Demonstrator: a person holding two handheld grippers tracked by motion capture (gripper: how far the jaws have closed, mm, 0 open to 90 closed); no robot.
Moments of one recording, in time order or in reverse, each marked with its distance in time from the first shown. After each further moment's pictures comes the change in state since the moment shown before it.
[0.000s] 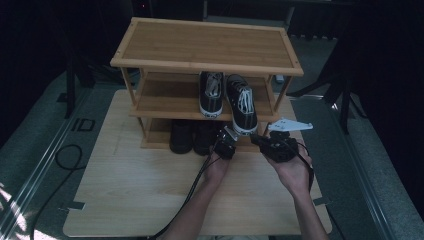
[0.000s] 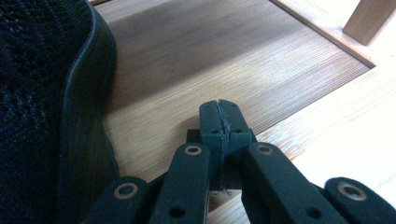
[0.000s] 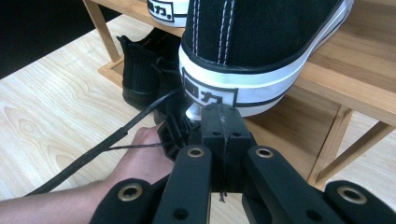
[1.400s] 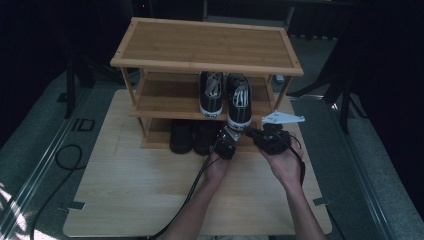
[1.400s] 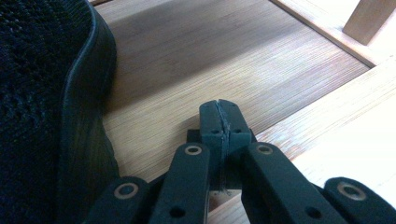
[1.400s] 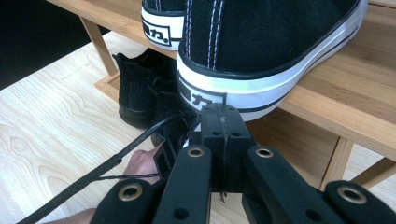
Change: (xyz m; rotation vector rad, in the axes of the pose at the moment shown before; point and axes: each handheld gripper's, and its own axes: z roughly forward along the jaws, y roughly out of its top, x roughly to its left) left arm 0.000 0.000 0.000 -0.003 -0.001 -0.001; right arm -0.001 0.014 0.019 -0.027 -0.001 0.001
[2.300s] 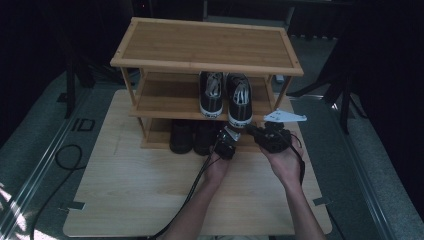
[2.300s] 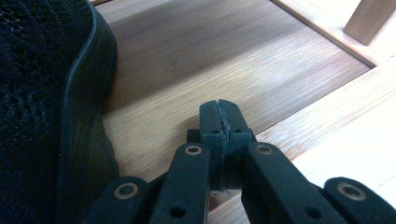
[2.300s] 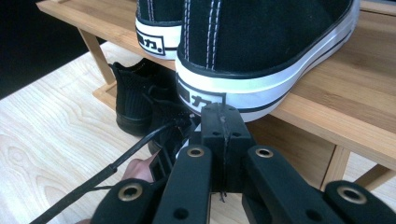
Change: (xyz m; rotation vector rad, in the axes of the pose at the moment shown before) left arm 0.000 0.000 0.000 0.001 0.004 0.001; right arm -0.004 0.001 0.004 -0.023 -0.001 0.011
